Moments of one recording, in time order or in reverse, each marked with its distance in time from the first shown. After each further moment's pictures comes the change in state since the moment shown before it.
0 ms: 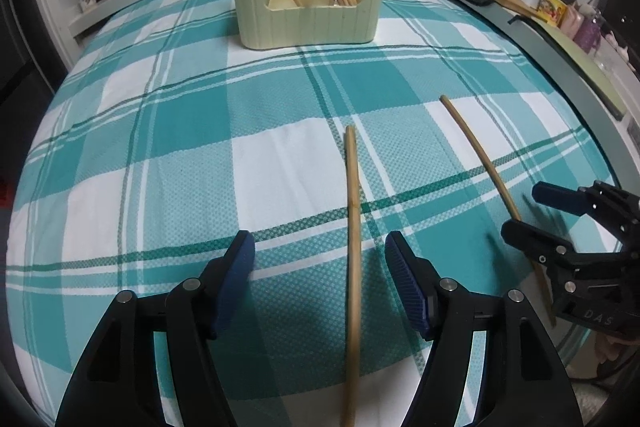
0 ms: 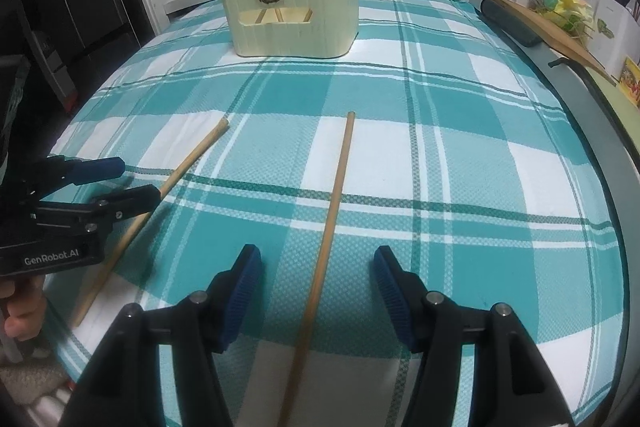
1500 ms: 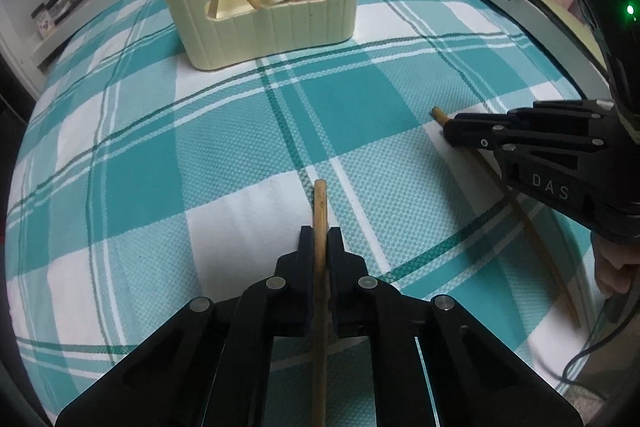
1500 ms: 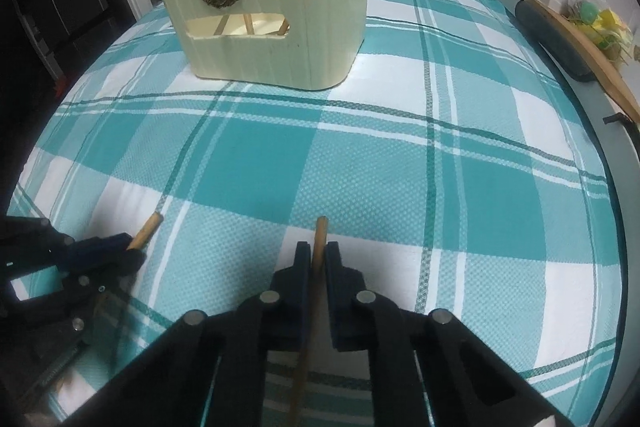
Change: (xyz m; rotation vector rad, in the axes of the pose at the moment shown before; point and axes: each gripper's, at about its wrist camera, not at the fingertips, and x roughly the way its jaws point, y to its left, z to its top) left arm 0.039 -0.013 0.050 0.095 0.076 -0.028; right arm 0.072 -0.018 0.095 -0.028 0.091 0.009
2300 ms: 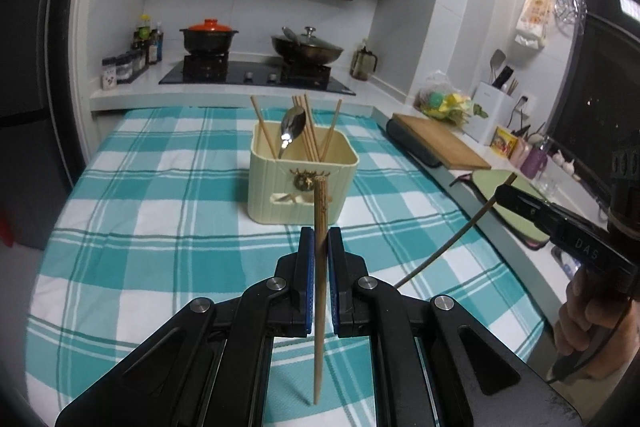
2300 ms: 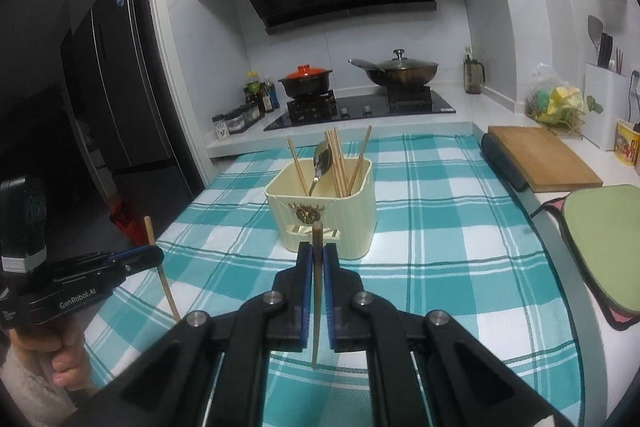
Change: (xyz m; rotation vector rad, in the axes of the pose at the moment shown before) left arm -0.196 0.037 -0.016 -0.196 -0.531 -0.108; right arm -0.222 0.008 -0.026 0.062 -0.567 0.120
